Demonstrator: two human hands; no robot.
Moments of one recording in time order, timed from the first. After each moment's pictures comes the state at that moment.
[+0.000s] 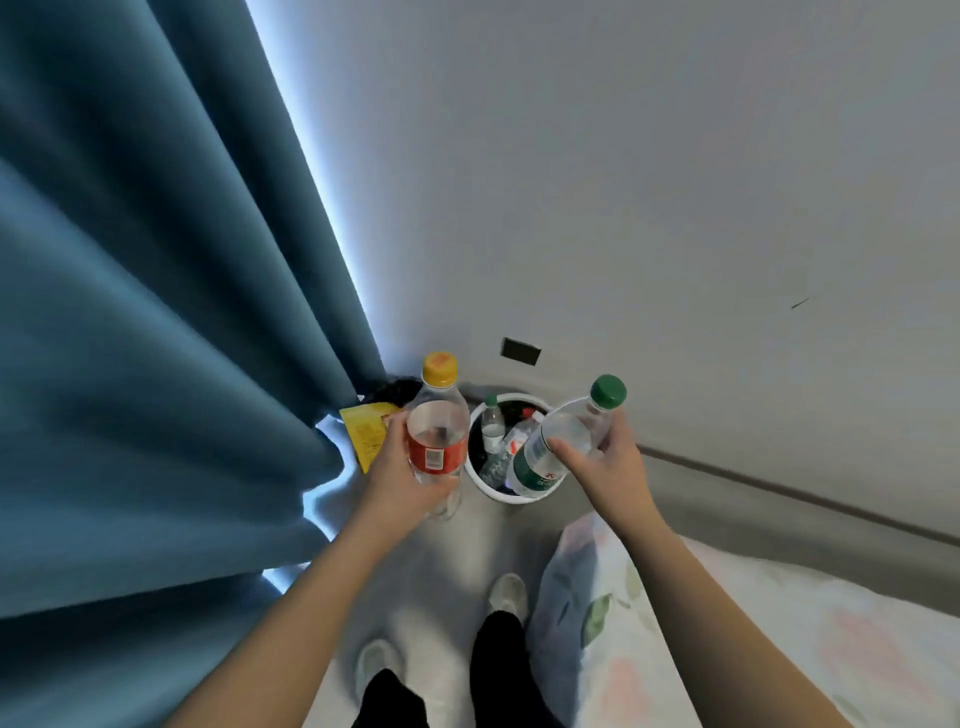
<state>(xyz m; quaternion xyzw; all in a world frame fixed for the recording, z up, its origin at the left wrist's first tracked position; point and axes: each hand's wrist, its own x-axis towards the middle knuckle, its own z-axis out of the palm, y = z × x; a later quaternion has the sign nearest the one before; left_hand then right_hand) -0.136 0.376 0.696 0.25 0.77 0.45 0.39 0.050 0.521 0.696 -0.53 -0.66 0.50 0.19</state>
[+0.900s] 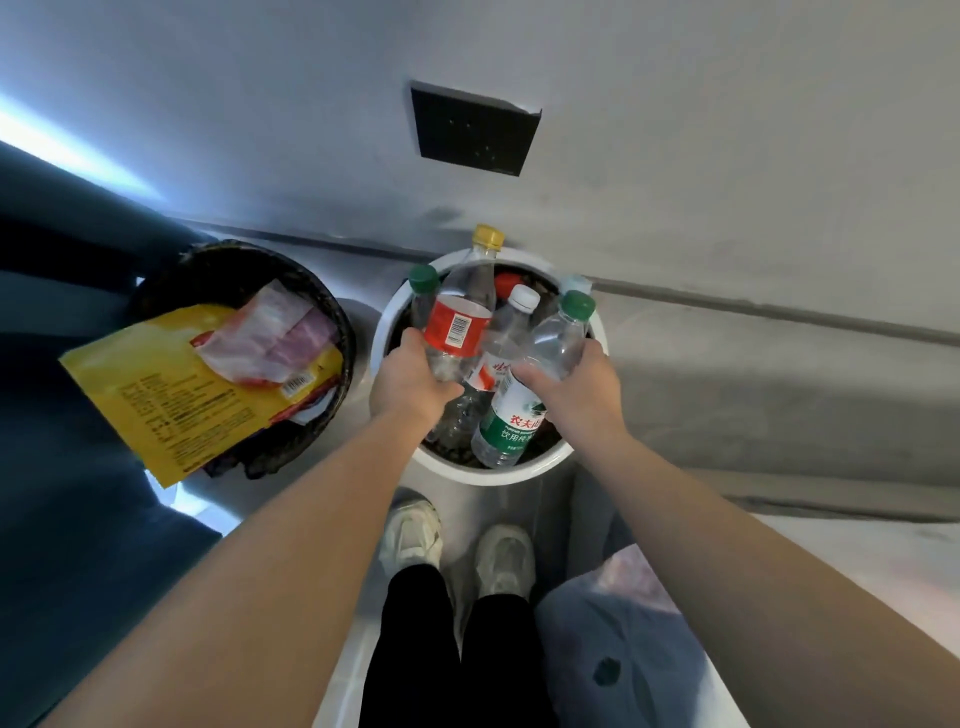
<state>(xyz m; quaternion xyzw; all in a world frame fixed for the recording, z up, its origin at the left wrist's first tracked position) -0.153 0.606 0.197 0.27 0.84 0.10 0.45 0.012 0.673 0.220 -0.70 -0.52 0.48 0.00</state>
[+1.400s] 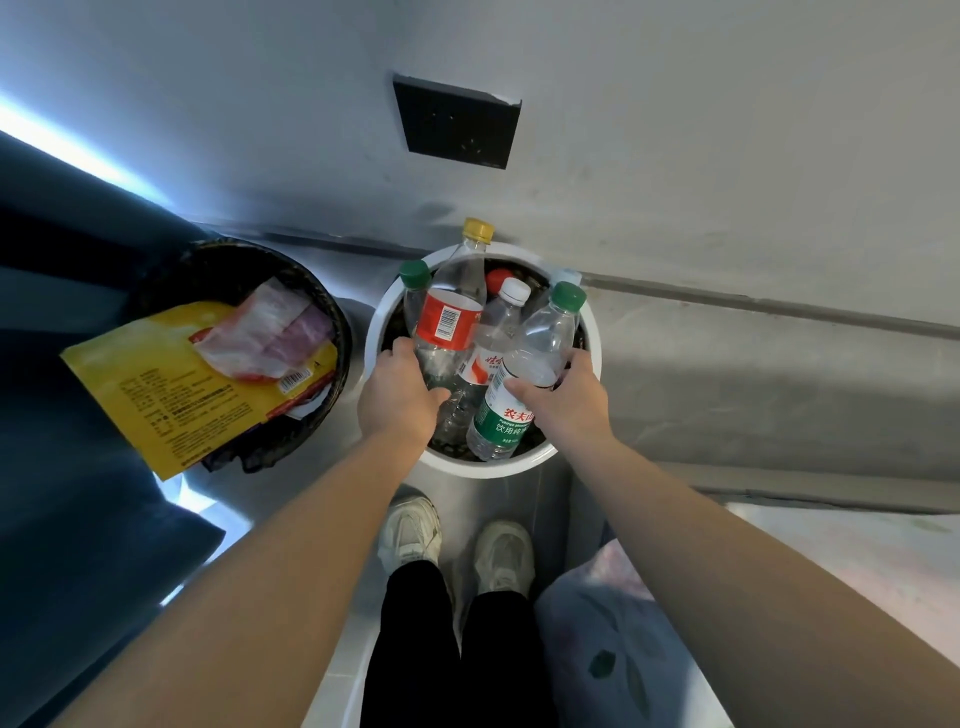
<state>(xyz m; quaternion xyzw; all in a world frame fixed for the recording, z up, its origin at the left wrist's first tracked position) -0.139 0.589 0.205 0.31 0.87 0.06 0.38 0.021 0.659 0.221 -0.71 -0.49 0.50 -0.01</state>
